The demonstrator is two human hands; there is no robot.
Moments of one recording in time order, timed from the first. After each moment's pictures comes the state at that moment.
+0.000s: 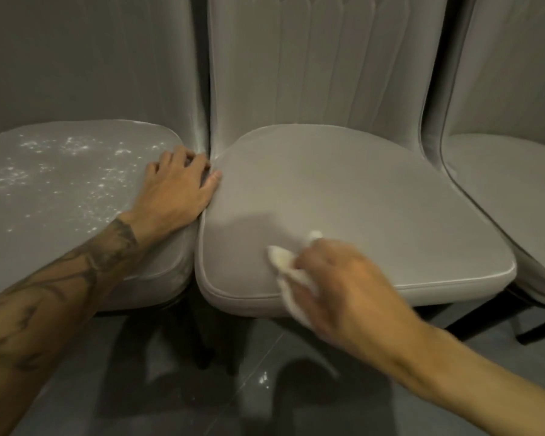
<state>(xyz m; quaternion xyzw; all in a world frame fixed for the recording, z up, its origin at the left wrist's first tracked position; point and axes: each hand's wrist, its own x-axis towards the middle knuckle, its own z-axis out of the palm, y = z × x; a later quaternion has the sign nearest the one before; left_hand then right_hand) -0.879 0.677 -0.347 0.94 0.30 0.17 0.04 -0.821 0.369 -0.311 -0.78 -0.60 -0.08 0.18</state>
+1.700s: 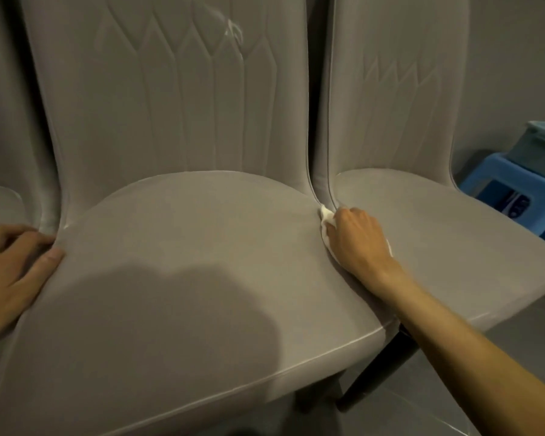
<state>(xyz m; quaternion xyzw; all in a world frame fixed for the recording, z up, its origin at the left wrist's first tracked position) -0.860 0.729 -0.415 0.89 0.28 0.25 0.27 -0.555 0.324 -0.324 -0.94 -0.29 -0.17 0.10</state>
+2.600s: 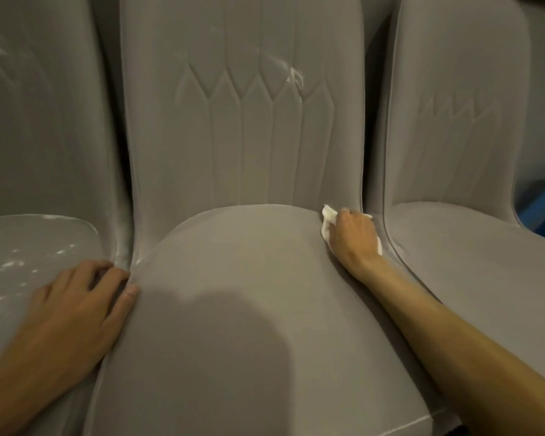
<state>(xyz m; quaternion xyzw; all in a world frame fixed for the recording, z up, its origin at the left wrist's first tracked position) -0.877 0.684 -0.360 0.93 0.27 0.23 0.00 -0.526 0.448 -0.320 -0.94 -0.26 -0.19 0.09</state>
